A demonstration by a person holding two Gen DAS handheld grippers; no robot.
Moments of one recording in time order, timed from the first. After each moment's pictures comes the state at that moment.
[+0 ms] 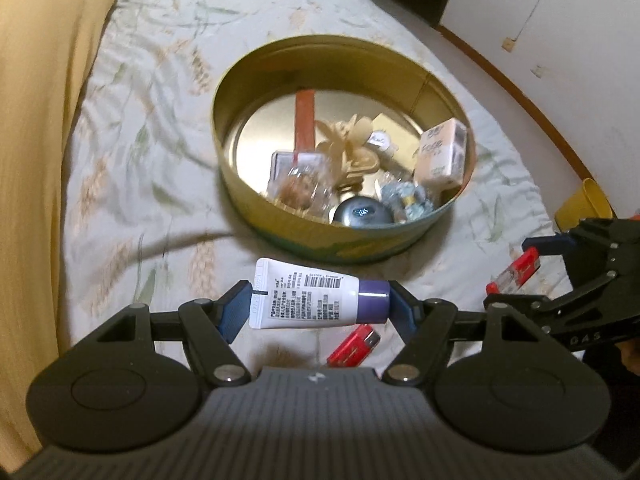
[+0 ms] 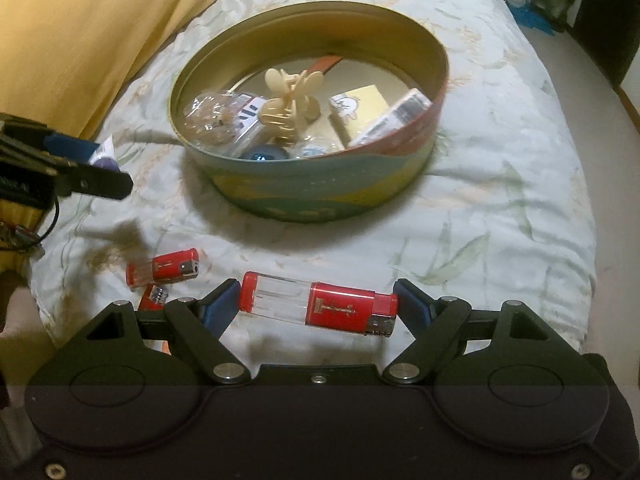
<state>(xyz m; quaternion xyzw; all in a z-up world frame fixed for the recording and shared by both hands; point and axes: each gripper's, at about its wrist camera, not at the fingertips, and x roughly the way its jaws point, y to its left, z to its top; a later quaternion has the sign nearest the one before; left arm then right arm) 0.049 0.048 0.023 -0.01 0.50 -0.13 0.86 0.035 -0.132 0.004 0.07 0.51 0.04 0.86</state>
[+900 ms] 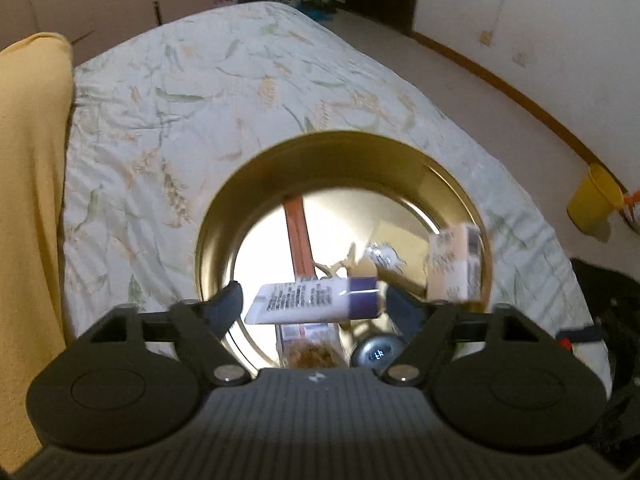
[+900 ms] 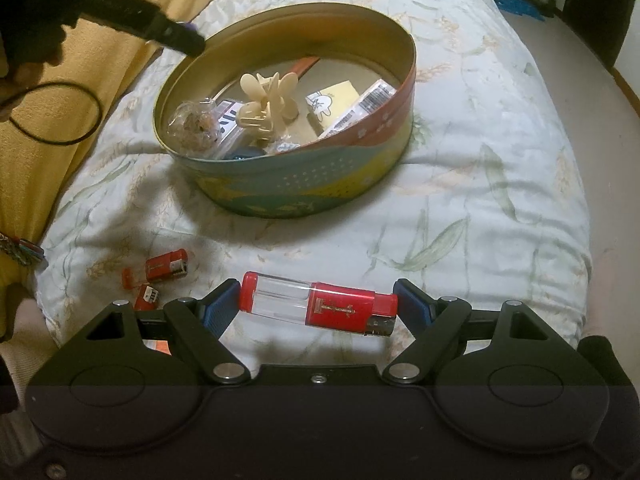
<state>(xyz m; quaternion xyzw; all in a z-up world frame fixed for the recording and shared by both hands) 0.152 0.016 0.060 0.07 0.45 -0.15 0.88 0.027 -0.152 0.003 0.10 0.50 0.03 0.86</state>
